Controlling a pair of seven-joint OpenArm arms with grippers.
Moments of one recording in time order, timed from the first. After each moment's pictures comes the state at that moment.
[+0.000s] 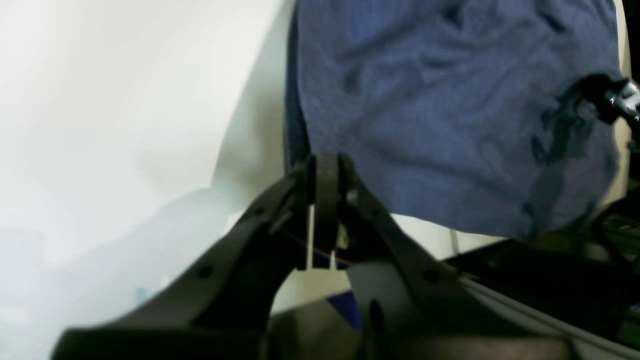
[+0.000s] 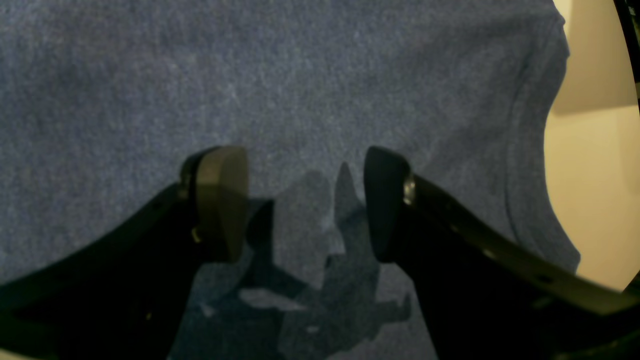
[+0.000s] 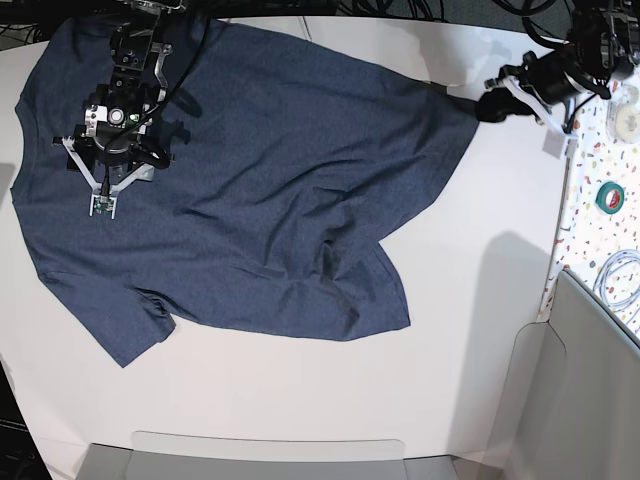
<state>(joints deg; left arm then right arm) 35.9 -27.8 -24.3 117.1 -67.0 -6.4 65.0 -8.5 -0.3 16.4 106.4 -16.4 3.4 -59.7</state>
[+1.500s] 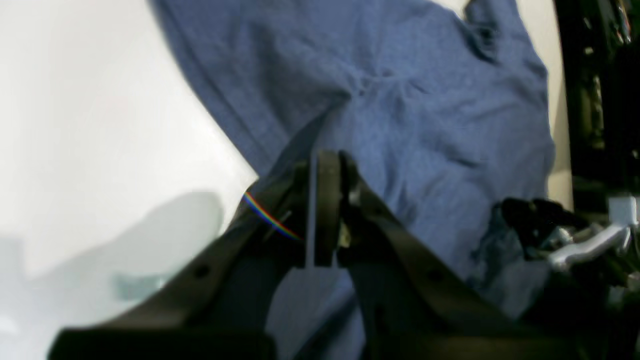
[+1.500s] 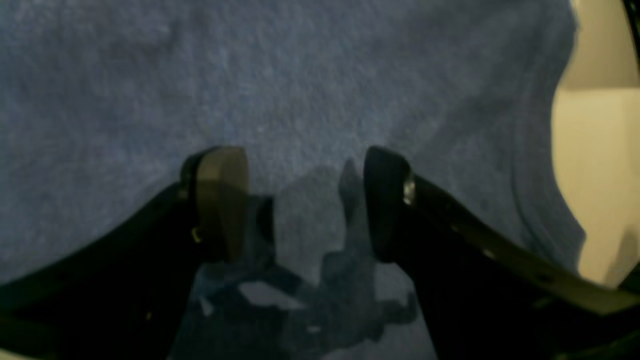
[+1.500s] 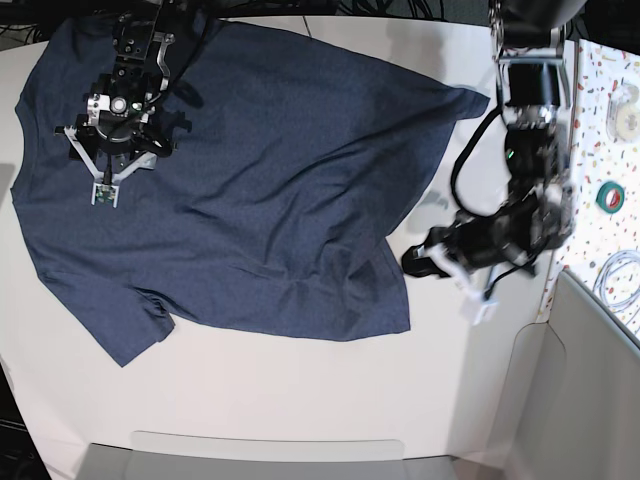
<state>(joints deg) -18.4 -15.3 0.0 80.7 -54.8 -6.3 67.9 -11.7 -0.8 16.3 110.5 -16.1 3.4 -59.9</state>
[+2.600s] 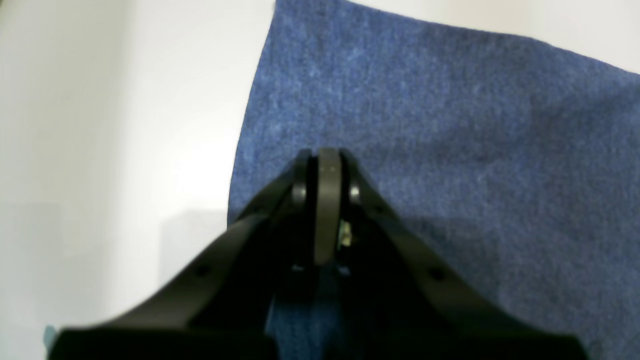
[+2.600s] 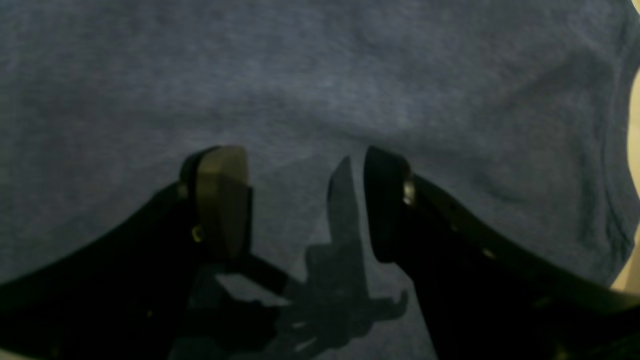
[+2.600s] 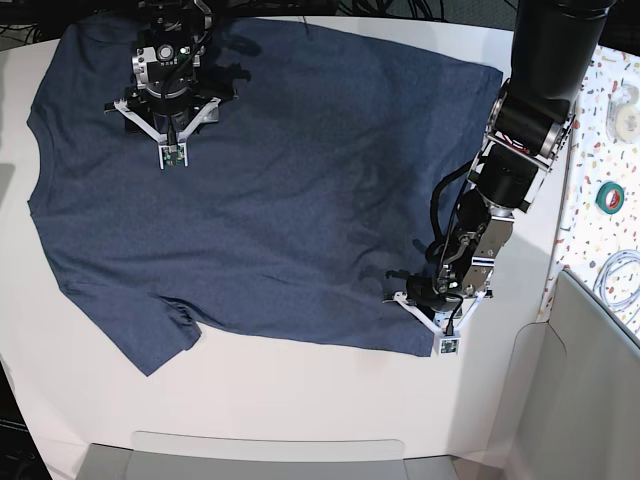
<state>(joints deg) -38.3 -14.5 34.6 37.8 -40.2 10.3 19.8 -23.9 -0.3 0.3 116.4 -16.2 3.4 -59.7</state>
